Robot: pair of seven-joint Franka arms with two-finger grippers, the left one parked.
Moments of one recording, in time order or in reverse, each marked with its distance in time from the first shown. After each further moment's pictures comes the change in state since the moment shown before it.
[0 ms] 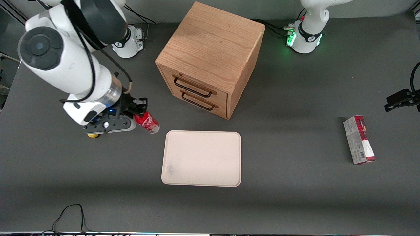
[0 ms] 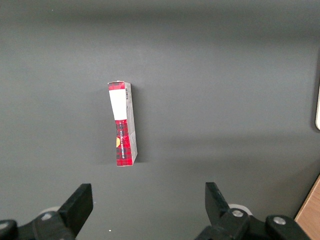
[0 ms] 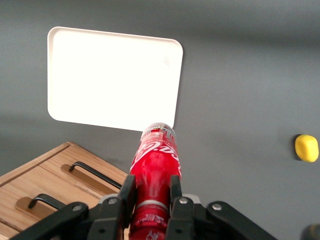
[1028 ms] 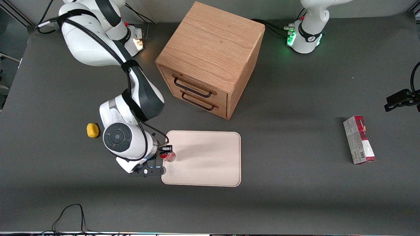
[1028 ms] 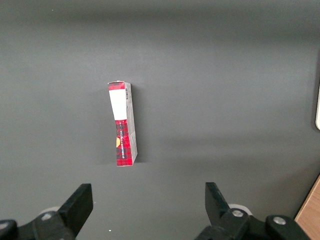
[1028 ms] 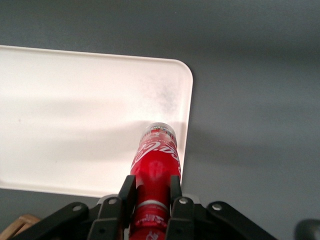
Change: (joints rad) arm -0.007 0.345 -0.015 -0.014 -0.041 0.330 0.003
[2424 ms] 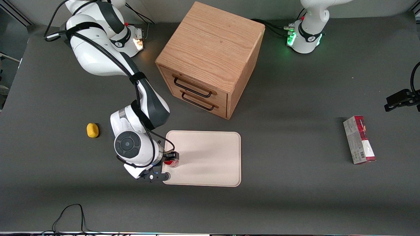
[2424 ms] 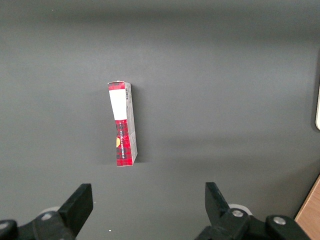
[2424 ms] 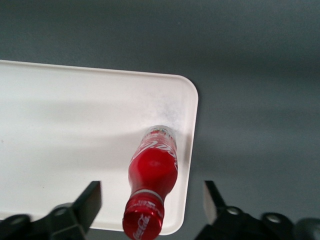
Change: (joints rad) arm 0.001 0.055 0.000 0.013 -0.025 0.075 0.000
